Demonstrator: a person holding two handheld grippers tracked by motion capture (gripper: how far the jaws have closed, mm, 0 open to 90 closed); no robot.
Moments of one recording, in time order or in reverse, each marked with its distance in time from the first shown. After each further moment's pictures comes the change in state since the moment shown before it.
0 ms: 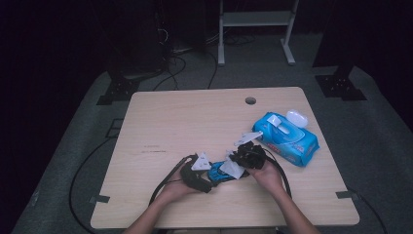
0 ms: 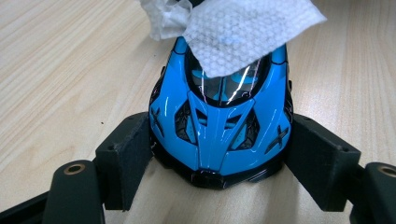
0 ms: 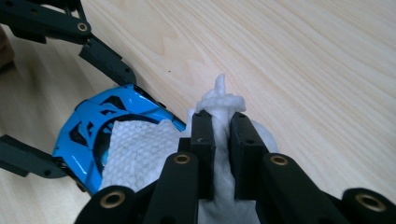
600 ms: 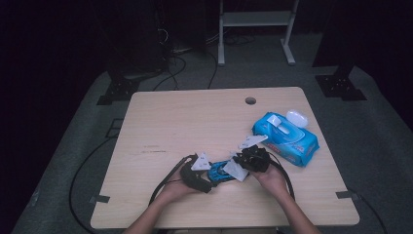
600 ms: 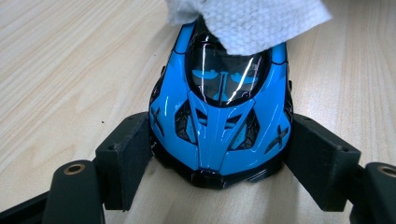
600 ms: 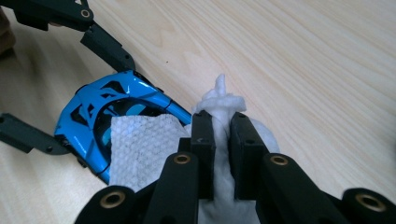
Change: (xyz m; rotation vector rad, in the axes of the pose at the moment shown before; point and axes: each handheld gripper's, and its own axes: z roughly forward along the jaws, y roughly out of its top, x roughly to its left) left arm 0.000 0.000 -0.001 0.004 0.002 0.002; right arm 0.001 -0.010 -0.011 -0.016 -0.022 -0.022
